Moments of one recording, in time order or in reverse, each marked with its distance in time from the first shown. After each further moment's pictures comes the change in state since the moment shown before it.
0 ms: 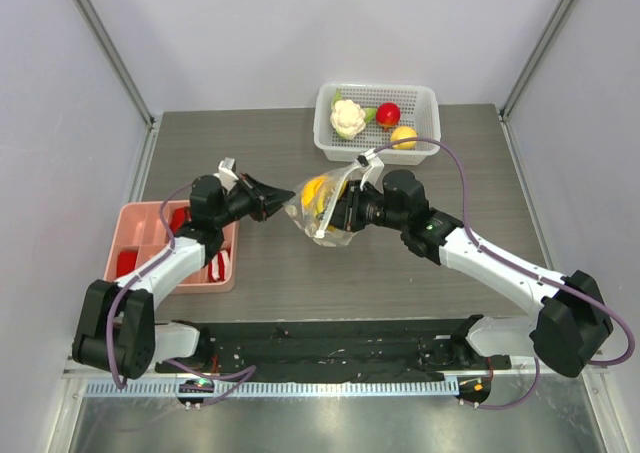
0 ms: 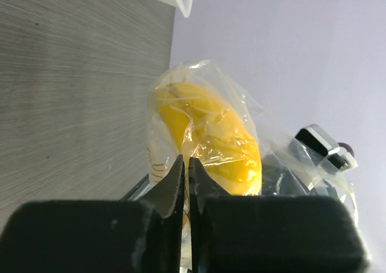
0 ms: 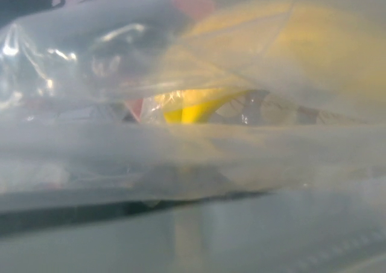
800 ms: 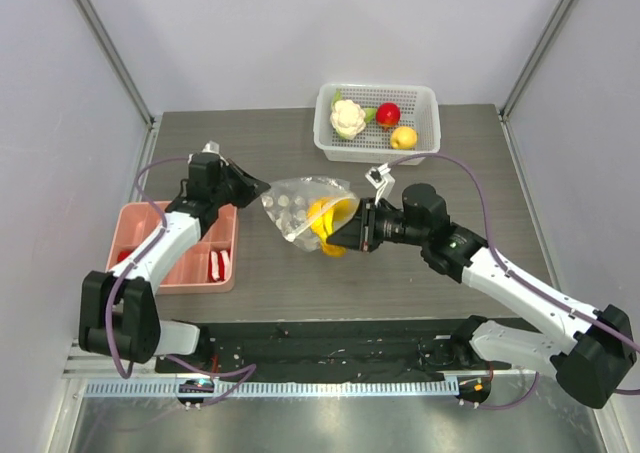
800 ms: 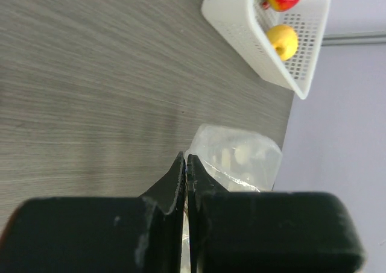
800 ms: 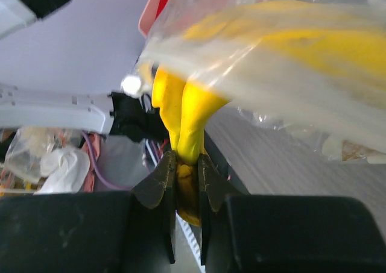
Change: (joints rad) left arm 0.057 0.053 0.262 -0.507 -0.341 0.439; right arm -0.001 -0.193 -0.066 -0.086 -0.107 0.068
